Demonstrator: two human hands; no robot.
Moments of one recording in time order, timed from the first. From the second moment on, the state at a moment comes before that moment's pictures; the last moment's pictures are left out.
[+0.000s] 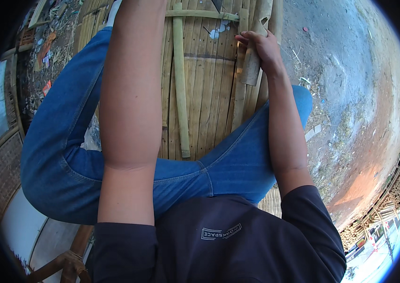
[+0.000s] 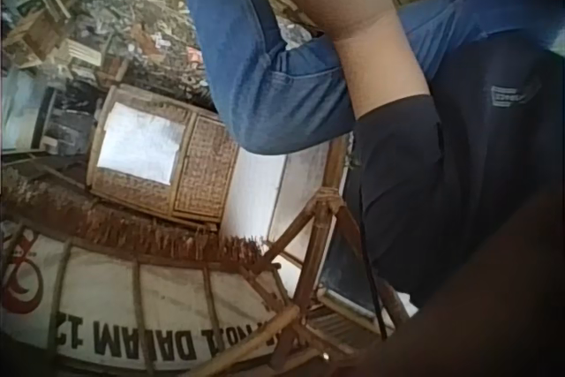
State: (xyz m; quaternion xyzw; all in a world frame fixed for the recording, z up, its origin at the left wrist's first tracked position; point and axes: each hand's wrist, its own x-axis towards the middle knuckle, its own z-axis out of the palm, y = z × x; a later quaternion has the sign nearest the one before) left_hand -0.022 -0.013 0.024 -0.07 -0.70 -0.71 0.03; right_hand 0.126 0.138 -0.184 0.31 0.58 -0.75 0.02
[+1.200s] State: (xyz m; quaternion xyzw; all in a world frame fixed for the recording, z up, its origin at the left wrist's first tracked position) left_hand -0.062 -0.120 -0.027 -0.30 -0.53 -0.78 -0.17; right_hand 0.115 0.143 -0.187 0.36 0.53 -0.76 0.04
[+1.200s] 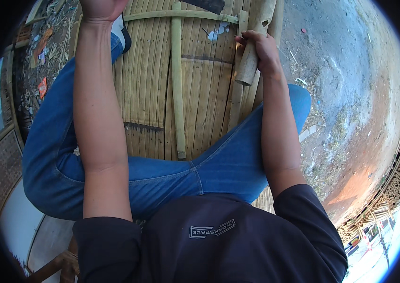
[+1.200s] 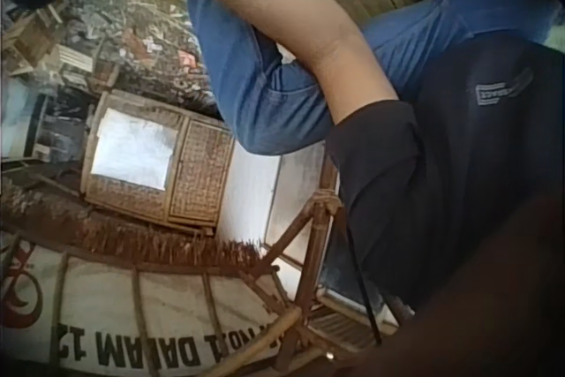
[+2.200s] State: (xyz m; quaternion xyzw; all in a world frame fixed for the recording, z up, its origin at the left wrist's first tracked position) left_hand -0.010 -0.050 -0.014 0.01 -0.59 -0.79 0.16; right_hand 0.118 0.135 -0.188 0.37 0.54 -0.76 0.02
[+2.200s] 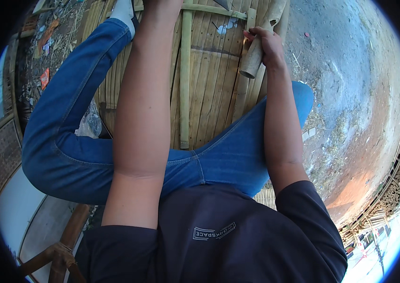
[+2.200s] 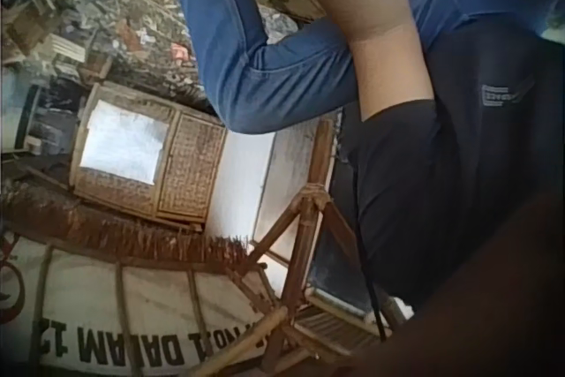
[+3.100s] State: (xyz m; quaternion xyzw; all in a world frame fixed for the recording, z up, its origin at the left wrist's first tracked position) left_hand -0.006 -0.048 -0.033 -0.23 -0.54 -0.80 -0.07; right_hand 0.129 0.140 -0.166 0.32 0.60 -0.73 -0.03
